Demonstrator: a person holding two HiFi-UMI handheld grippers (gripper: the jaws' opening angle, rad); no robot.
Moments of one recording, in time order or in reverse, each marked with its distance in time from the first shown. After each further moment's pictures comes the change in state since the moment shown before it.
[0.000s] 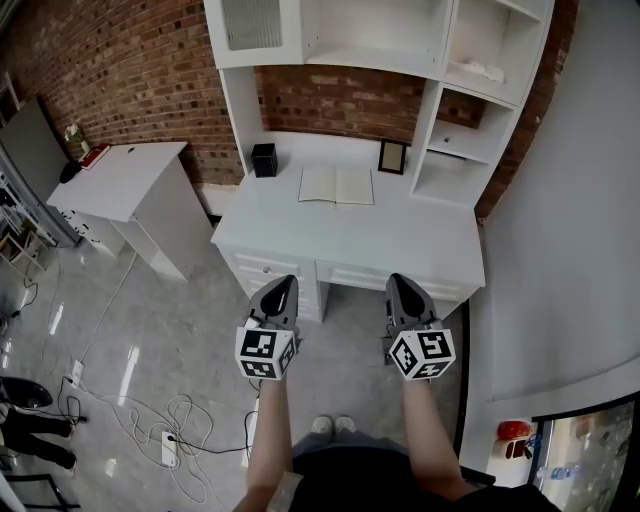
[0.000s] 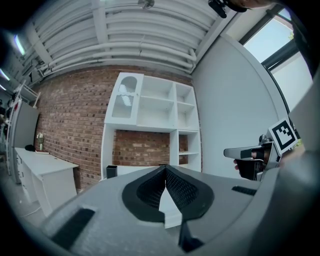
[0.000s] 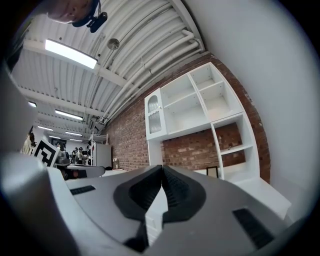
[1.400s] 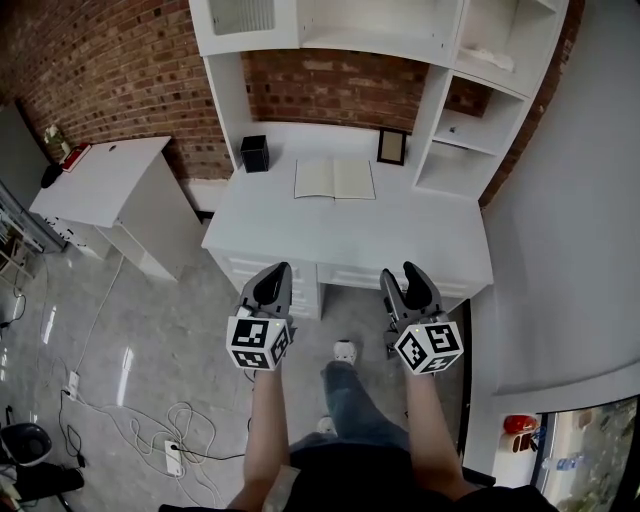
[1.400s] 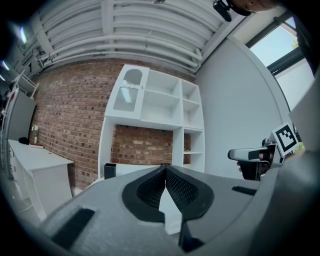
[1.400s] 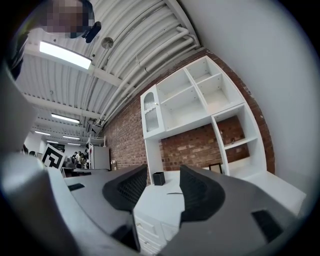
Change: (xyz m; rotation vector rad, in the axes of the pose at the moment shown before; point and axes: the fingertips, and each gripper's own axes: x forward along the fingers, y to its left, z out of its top) left arm 0.056 0.059 -0.019 -0.041 0.004 -0.038; right arm 0.059 -0.009 -0.024 0.047 -0.007 -0.005
